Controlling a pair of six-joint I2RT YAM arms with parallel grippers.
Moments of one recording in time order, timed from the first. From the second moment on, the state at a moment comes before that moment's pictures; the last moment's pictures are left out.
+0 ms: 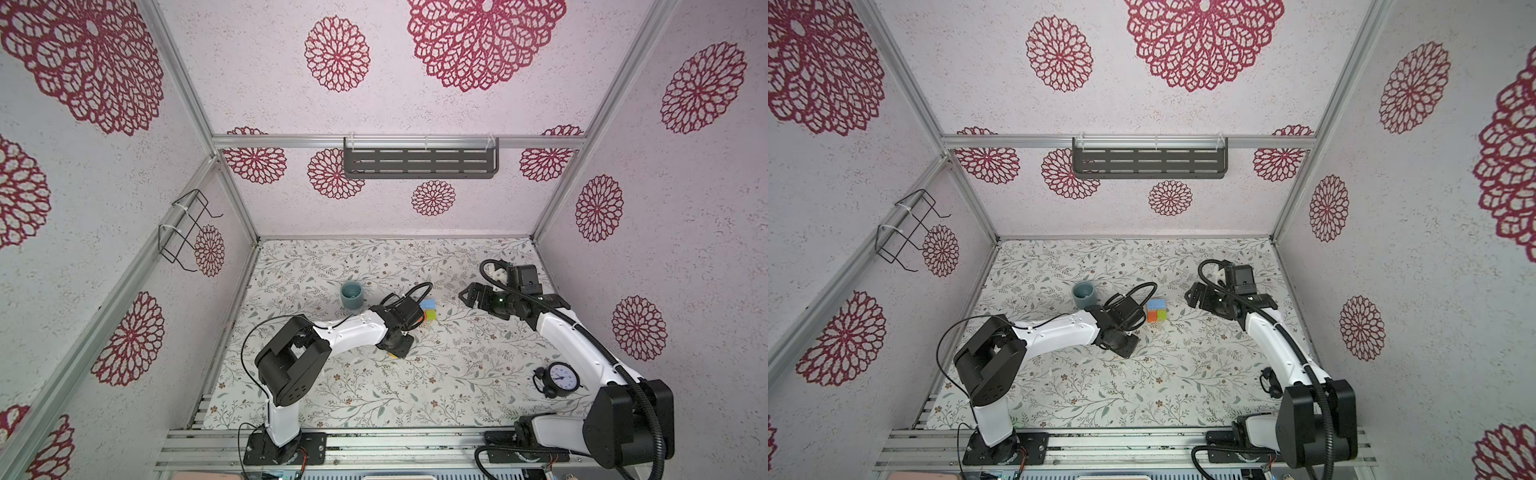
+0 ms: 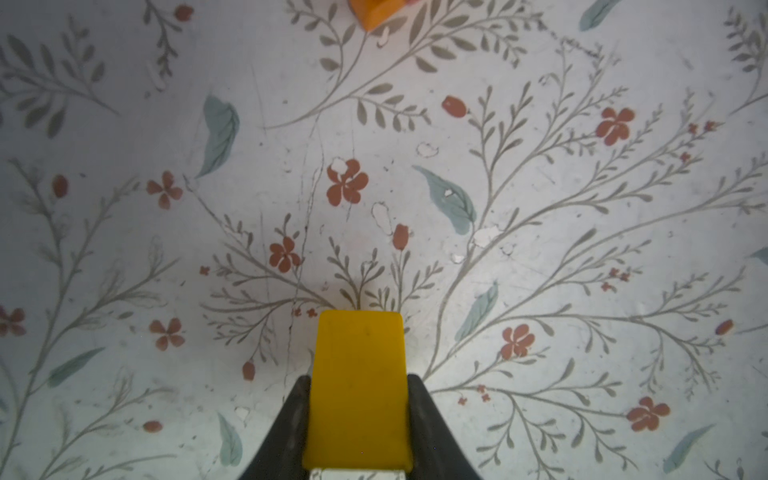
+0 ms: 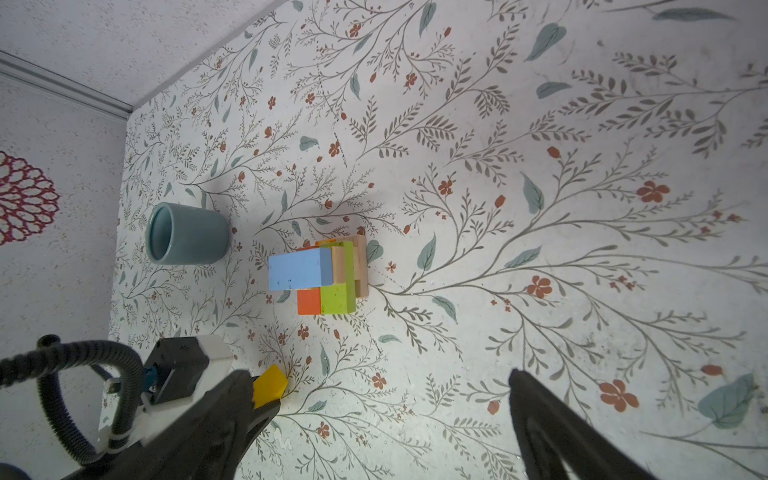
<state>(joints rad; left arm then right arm) -0.86 1.87 1.22 -0.61 -0.08 -0.29 0.16 1.30 0.97 -0.52 -0.32 0.44</state>
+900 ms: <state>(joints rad) -0.89 1.83 1.12 -0.59 -0.15 -0.24 0.18 1.29 1.00 -0.57 -0.31 0.43</state>
